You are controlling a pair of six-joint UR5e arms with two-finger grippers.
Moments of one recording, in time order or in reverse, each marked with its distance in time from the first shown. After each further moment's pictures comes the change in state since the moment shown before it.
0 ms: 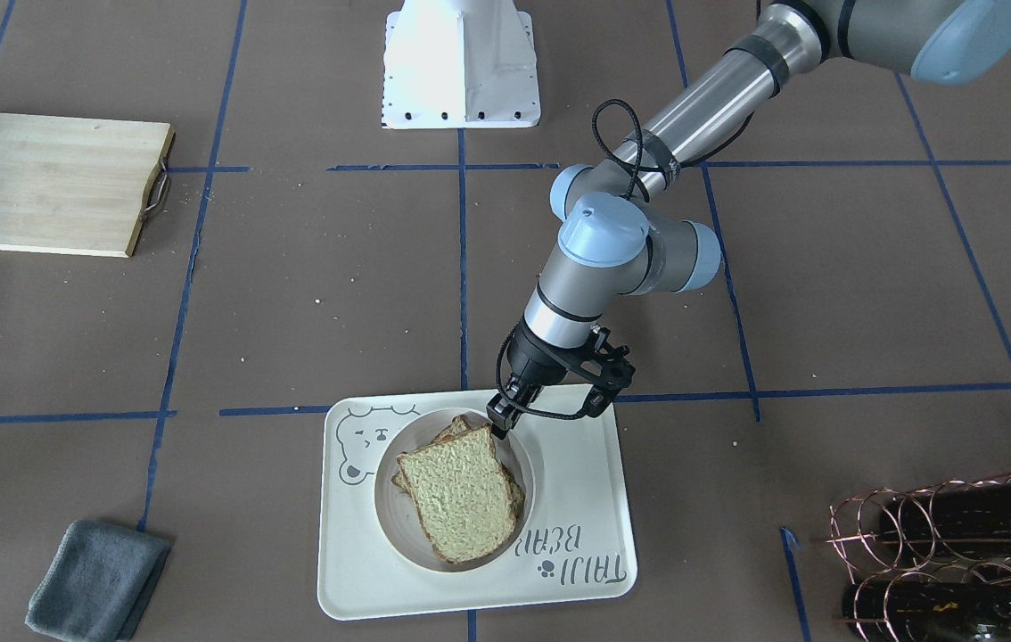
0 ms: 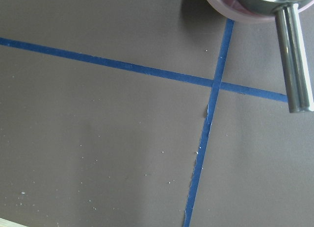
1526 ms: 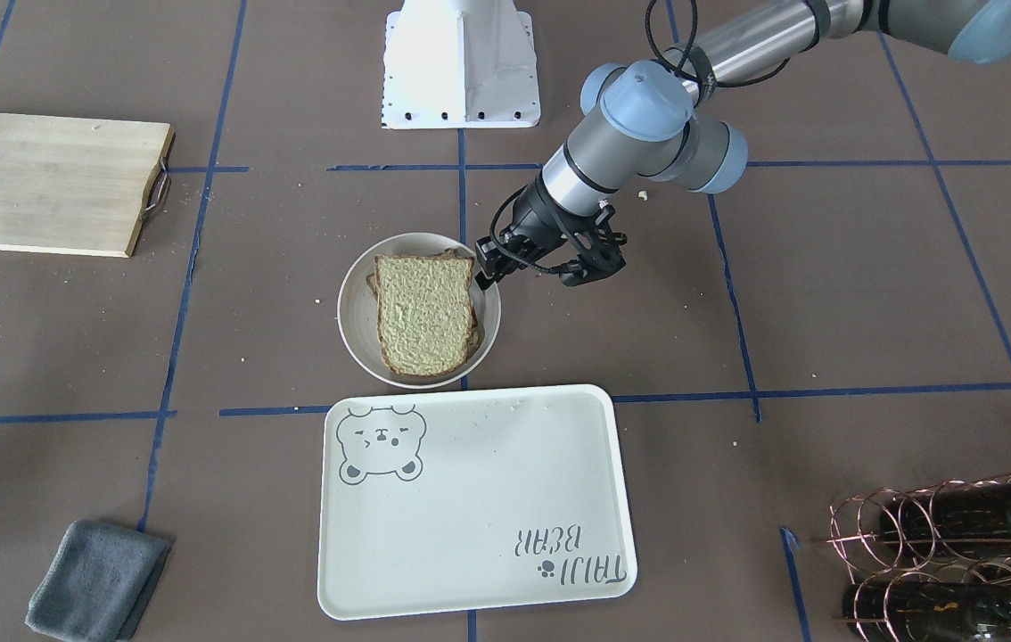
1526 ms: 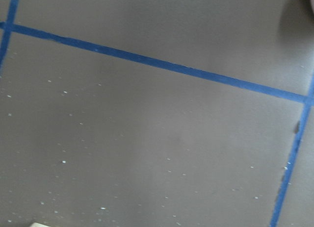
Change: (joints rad) left arm 0.059 0.216 -0.433 0.090 -0.189 0.173; right arm -0.214 0.002 0.176 -0.018 -0.107 0.231
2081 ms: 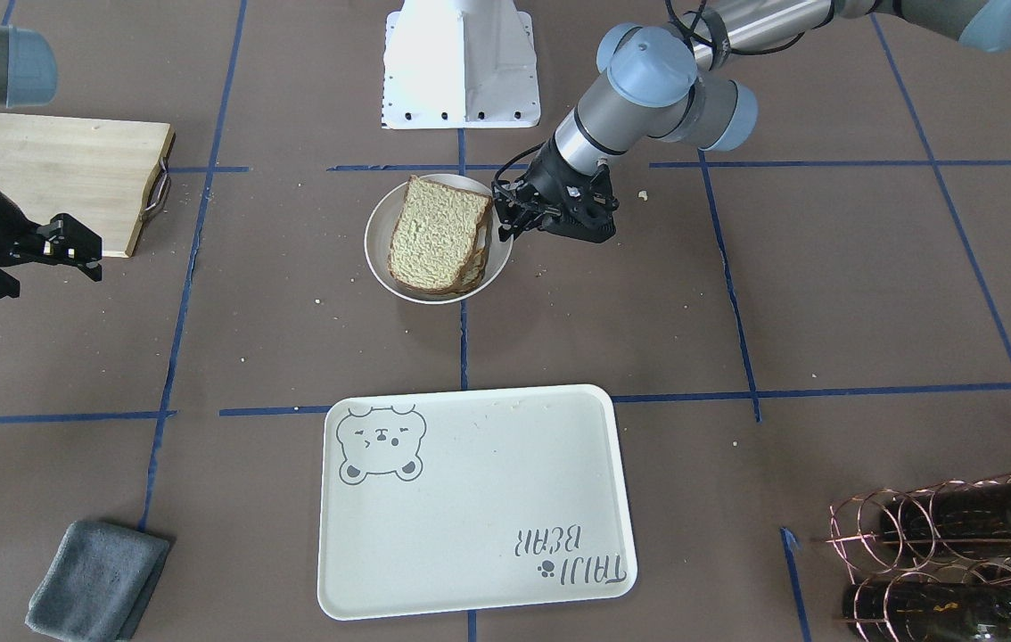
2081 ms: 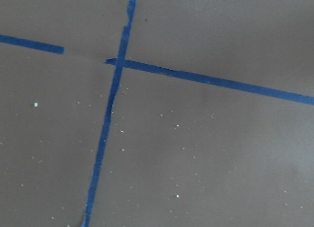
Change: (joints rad) left arm 0.083 0.132 -0.185 0.064 -0.055 0.307; right arm -0.189 0.126 0.046 0.004 -0.011 0.283
